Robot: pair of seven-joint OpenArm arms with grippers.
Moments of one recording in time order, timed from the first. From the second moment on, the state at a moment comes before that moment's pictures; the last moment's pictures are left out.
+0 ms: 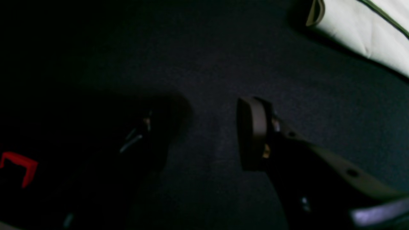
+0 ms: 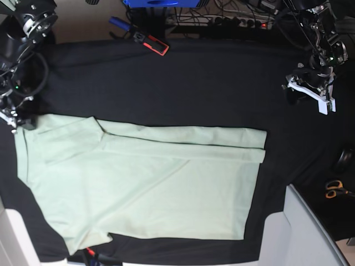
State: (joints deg) left arm 14.1 -11.8 -35.0 77.0 -16.0 -24.4 29.8; right arm 8.6 10.9 54.7 45.5 46.9 13.7 -47.5
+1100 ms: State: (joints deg) left arm 3.2 -5.0 -35.0 69.0 -26.1 -24.4 29.9; right arm 8.6 10.5 54.7 45.4 46.9 13.7 -47.5
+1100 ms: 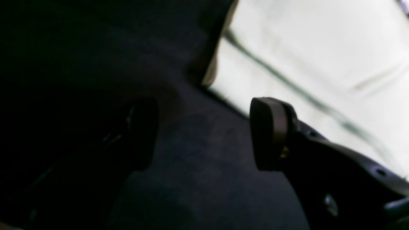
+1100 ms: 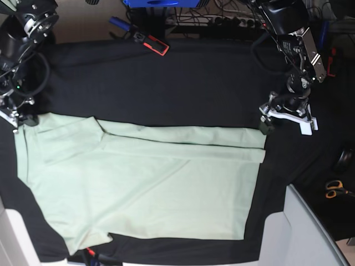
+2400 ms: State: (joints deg) left arm -7.0 -5.5 -30.5 55.6 -29.4 -18.4 28.8; right arm 8.3 10.5 54.7 45.4 46.9 13.7 -47.5
